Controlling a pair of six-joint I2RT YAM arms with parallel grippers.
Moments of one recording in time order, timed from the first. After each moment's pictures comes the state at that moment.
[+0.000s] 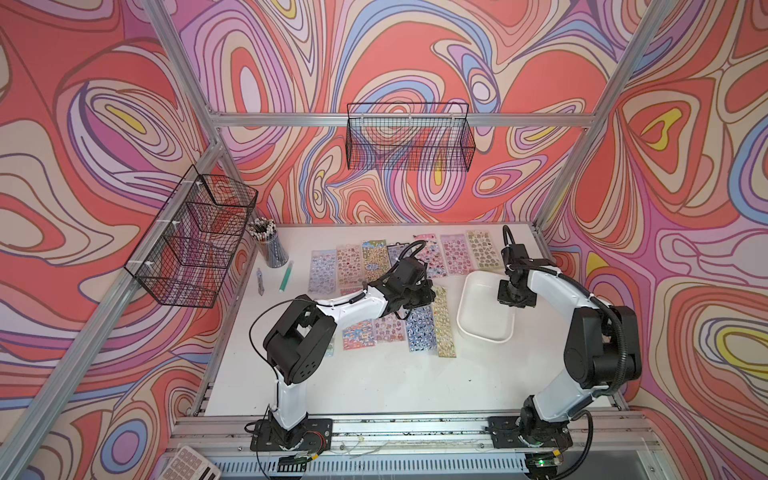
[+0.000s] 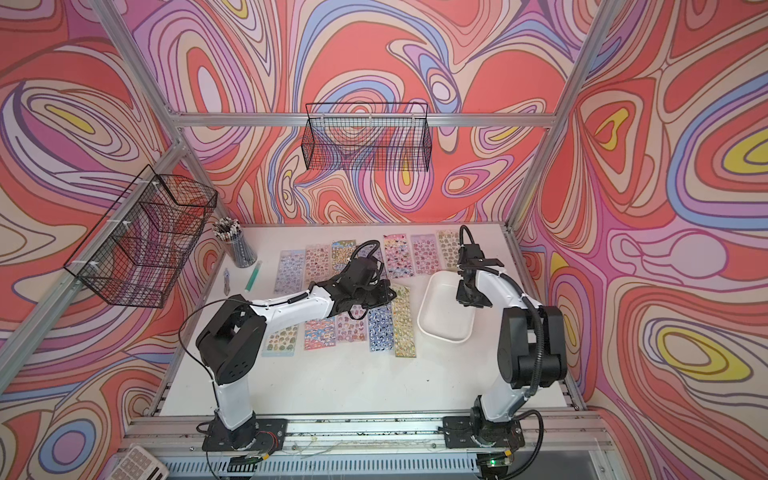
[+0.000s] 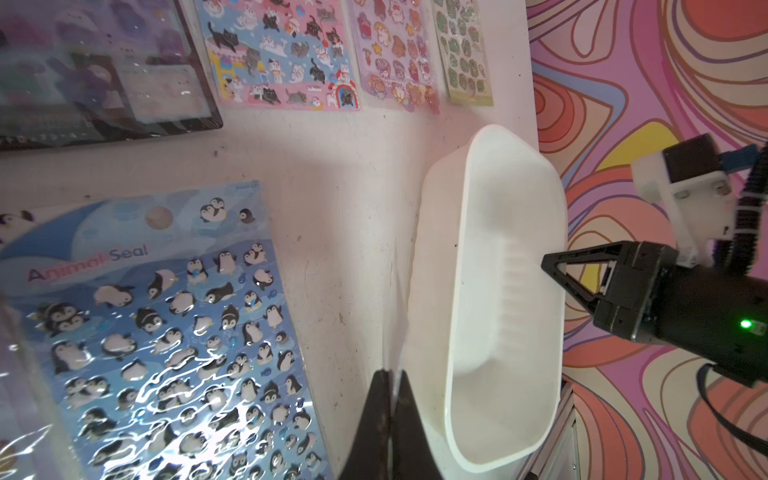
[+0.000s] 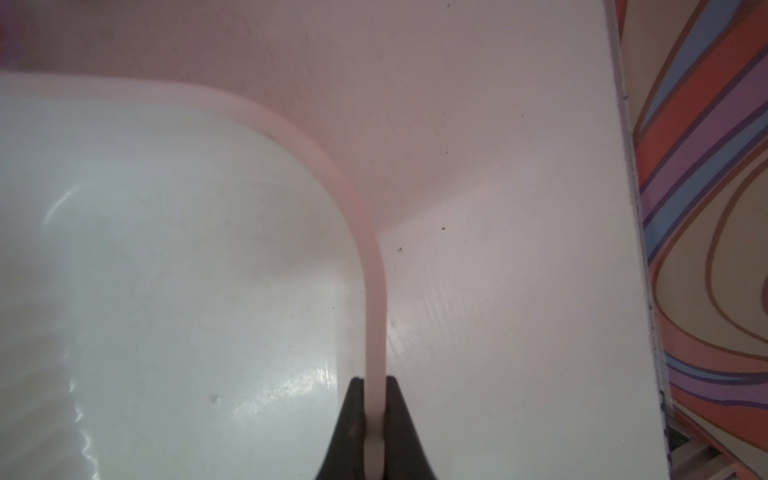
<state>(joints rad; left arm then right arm) -0.77 1.92 1.29 -0.08 0.21 -0.92 0.02 1.70 1.22 -0.86 0.32 0.29</state>
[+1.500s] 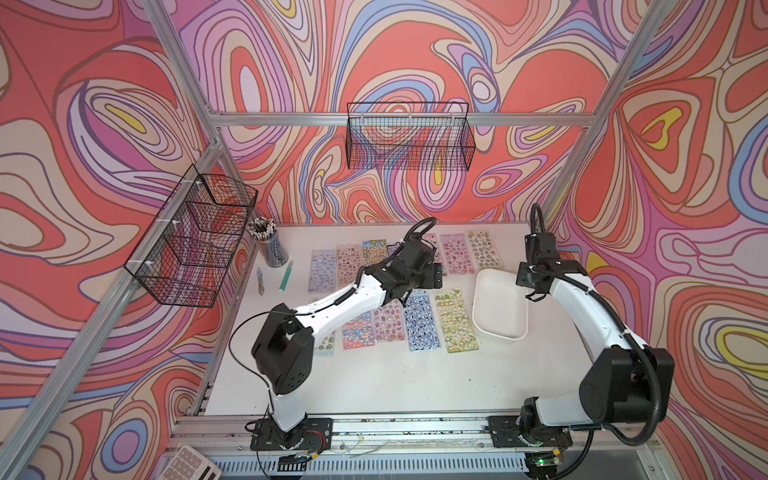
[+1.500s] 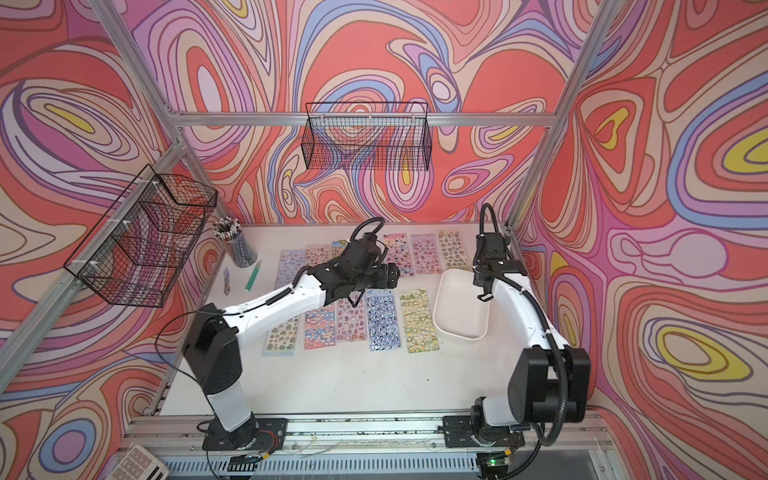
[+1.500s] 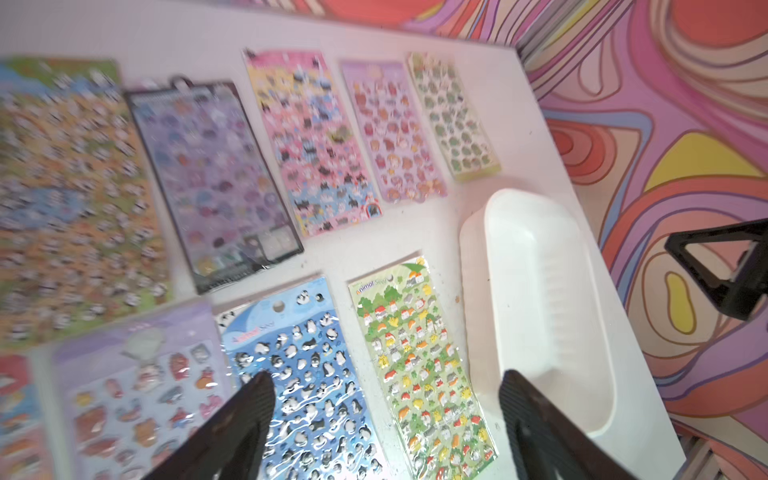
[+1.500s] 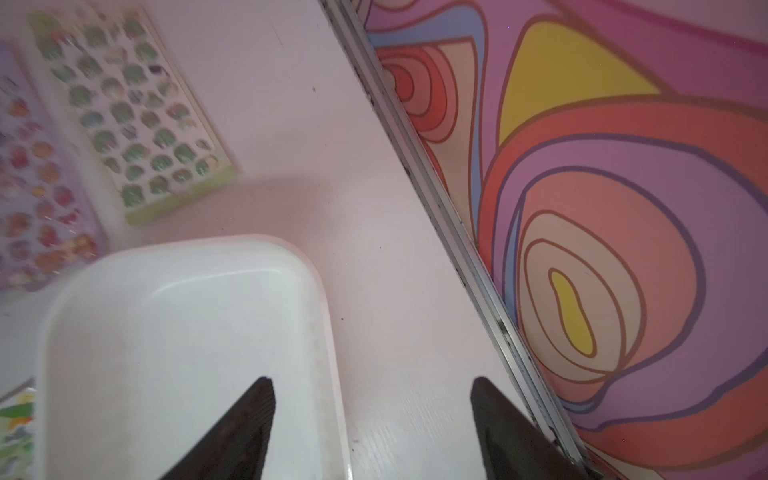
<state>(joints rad) -0.79 1.71 1.48 -0.41 -0.15 -0.60 -0.03 1.36 1.15 -0.69 0.46 0.23</state>
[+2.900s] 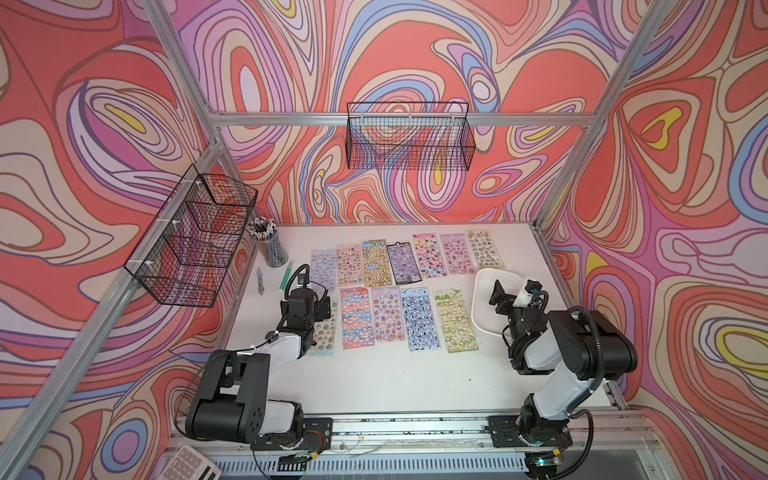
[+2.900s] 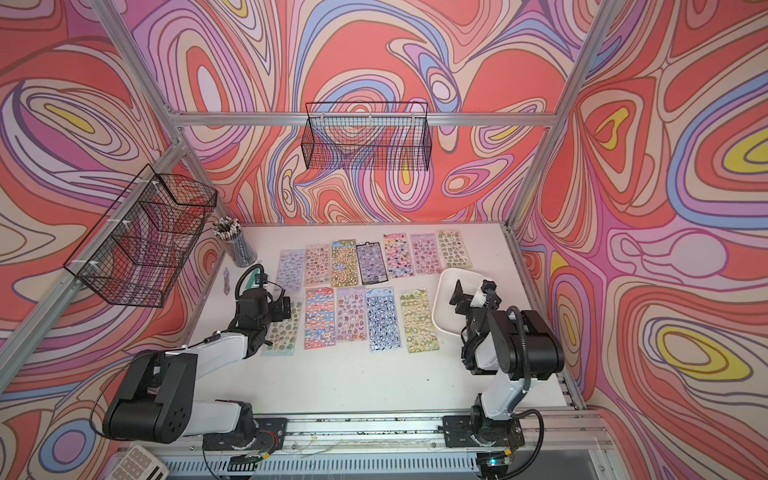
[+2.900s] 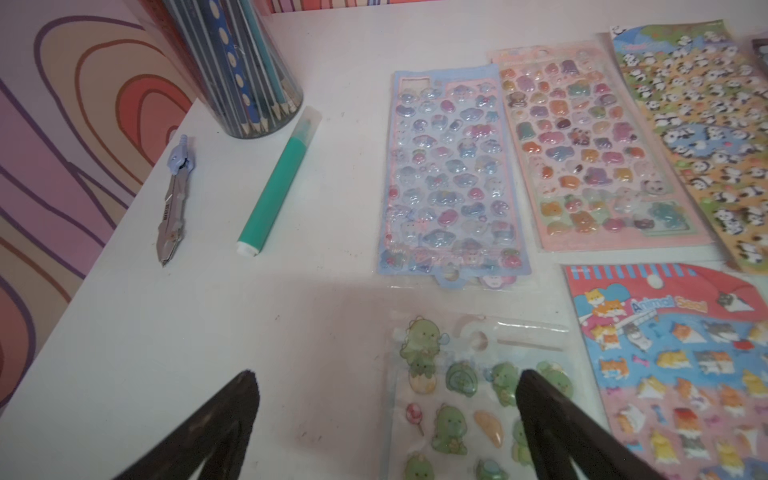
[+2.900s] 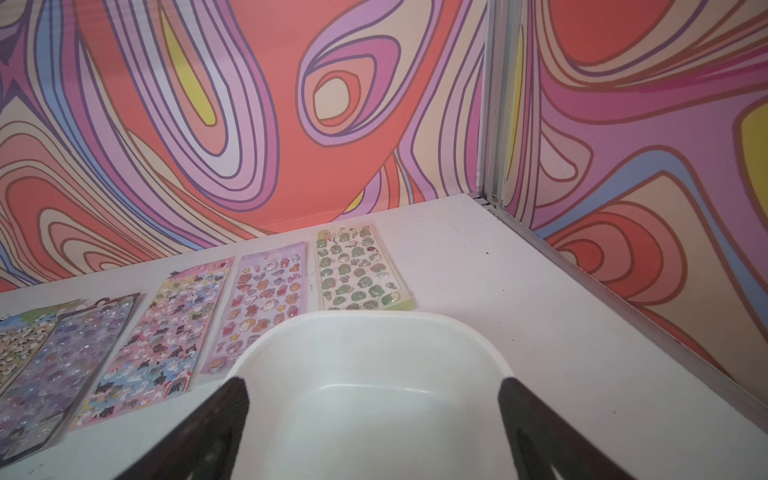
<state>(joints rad) -0.10 1.39 0.44 0.36 -0.24 -0.06 -0.03 1.72 0.22 1.45 0.10 0.12</state>
